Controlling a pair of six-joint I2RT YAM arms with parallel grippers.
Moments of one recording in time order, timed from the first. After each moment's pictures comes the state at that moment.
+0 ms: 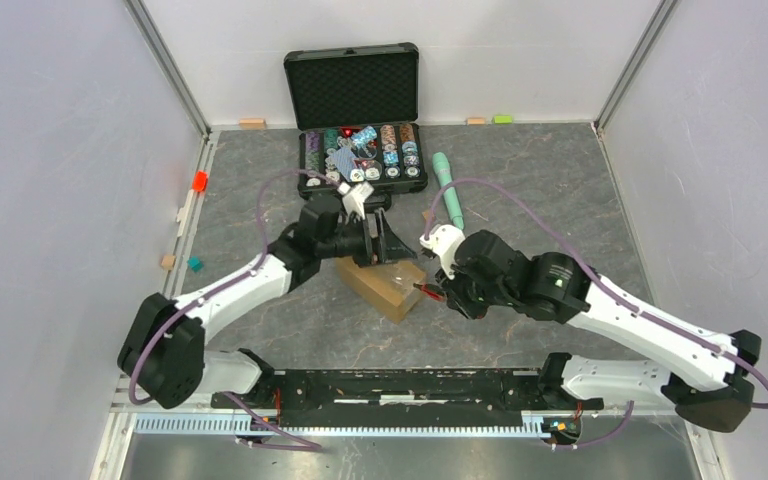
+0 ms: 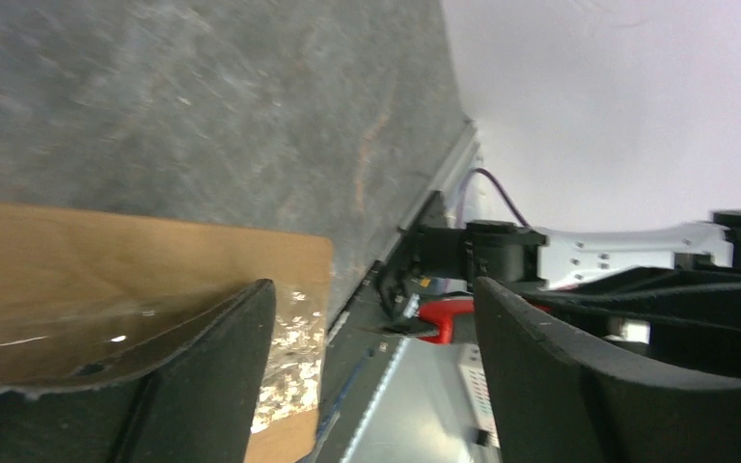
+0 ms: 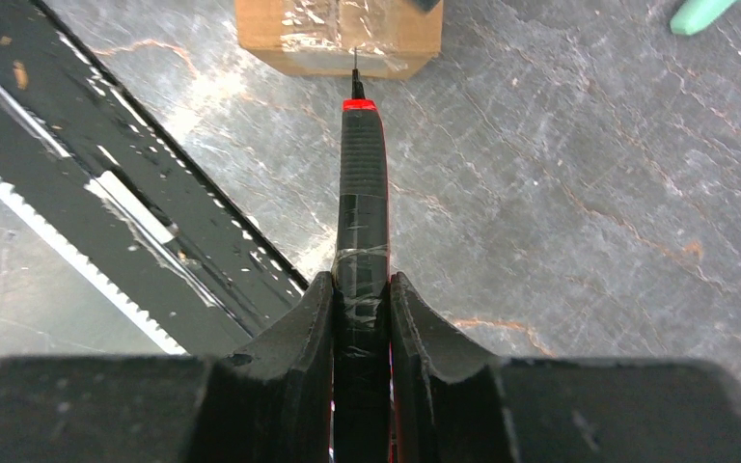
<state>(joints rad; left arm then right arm) -0.62 1.33 0.74 0.15 0.57 -0.86 1.07 1.07 1.15 -0.99 0.13 0.14</state>
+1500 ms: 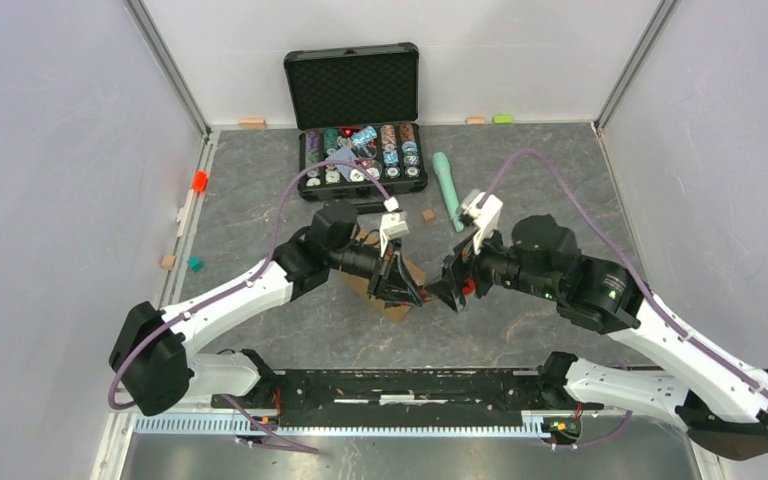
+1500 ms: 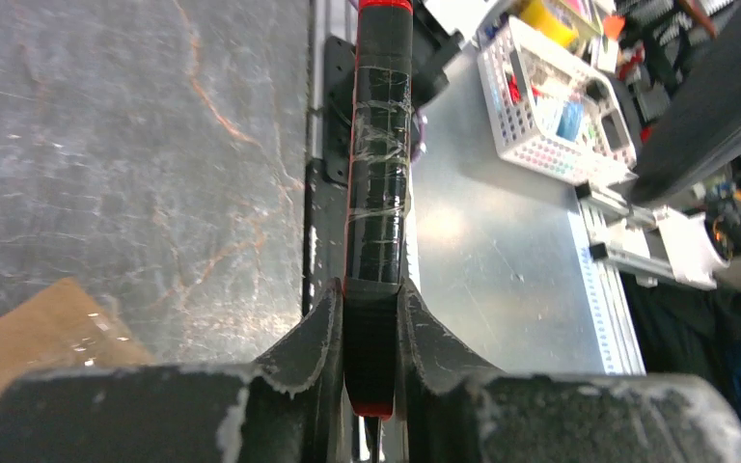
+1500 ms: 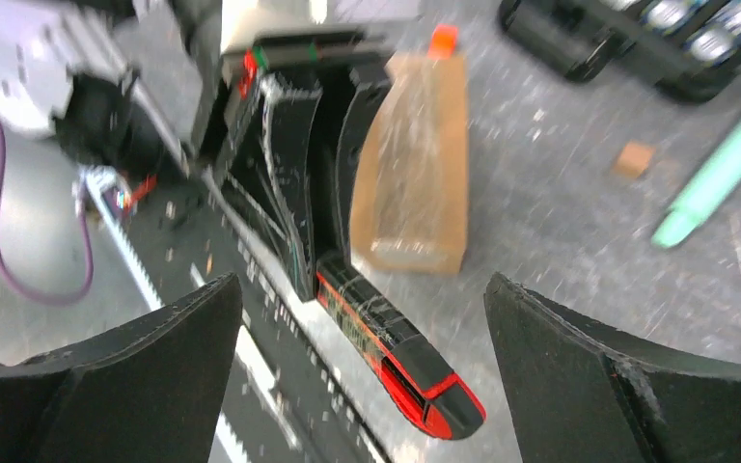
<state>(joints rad) -0.80 1.25 0.88 -0.06 0.97 -0.20 0.98 0.90 1.16 -0.71 -0.06 0.16</state>
